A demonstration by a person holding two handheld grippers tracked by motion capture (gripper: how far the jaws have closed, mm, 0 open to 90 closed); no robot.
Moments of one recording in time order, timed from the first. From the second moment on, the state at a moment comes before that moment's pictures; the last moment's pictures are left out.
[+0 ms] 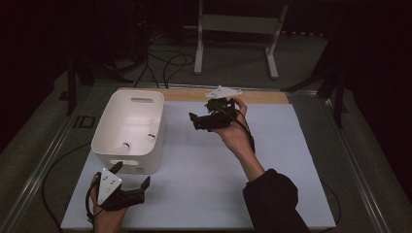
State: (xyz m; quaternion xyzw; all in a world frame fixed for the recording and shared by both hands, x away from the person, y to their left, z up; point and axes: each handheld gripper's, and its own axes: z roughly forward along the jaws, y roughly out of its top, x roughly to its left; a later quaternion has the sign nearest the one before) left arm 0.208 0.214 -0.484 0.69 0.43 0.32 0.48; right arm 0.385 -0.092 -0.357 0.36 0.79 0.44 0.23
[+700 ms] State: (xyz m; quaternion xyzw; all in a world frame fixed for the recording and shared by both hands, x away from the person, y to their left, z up) left arm 0.210 0.219 -0.482 0.69 0.44 0.30 0.50; right arm 0.350 -0.153 -0.389 0.39 0.78 0.43 0.23
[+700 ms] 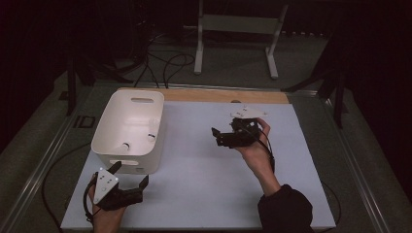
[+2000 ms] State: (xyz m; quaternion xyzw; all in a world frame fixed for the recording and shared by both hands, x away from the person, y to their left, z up) left arm 0.207 0.237 -0.467 0.66 0.45 0.33 0.51; right arm 0.267 -0.261 -0.452 0.43 0.72 0.46 0.28
